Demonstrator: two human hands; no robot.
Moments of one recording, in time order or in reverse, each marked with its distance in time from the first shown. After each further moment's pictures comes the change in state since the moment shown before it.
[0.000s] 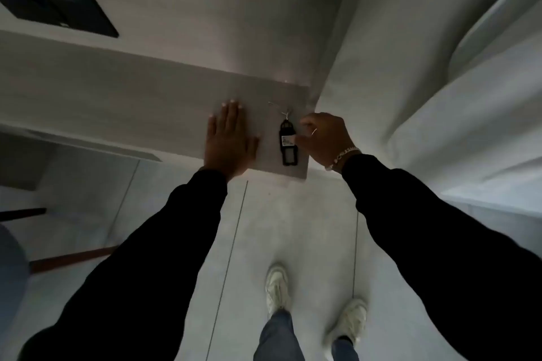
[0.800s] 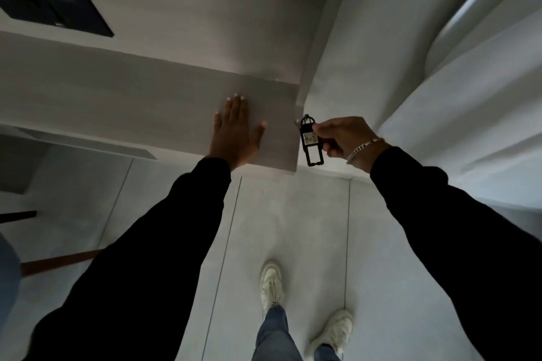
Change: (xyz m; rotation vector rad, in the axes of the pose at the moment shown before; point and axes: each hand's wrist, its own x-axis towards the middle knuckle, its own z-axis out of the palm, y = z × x) left_hand 0.005 0.024 -0.016 -0.190 -0.086 -0.033; right_hand -0.027 0.010 -0.049 0.703 -0.141 0.505
